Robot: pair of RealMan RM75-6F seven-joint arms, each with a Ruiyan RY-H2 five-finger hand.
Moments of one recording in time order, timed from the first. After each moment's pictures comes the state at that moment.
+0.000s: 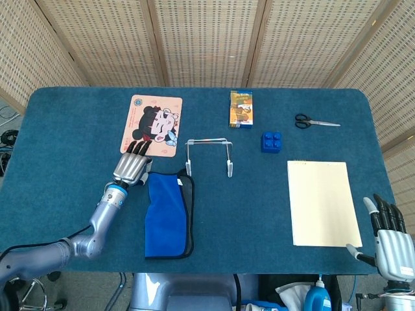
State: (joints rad) left arm -0.83 -1.67 -0.18 -1.19 0.94 0.89 0.48; right arm -0.04 -1.14 0.06 -1.75 -1.52 1.58 -0.07
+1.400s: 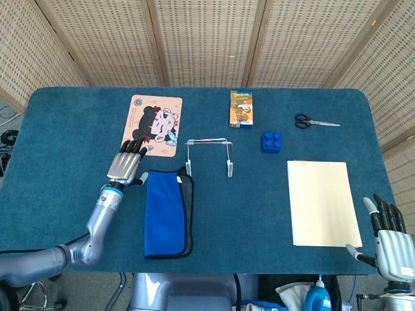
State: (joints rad) left arm -0.78 -1.63 -0.25 -1.37 0.84 0.99 0.47; right arm -0.04 -1.13 0.05 -1.75 -1.52 1.58 -0.06
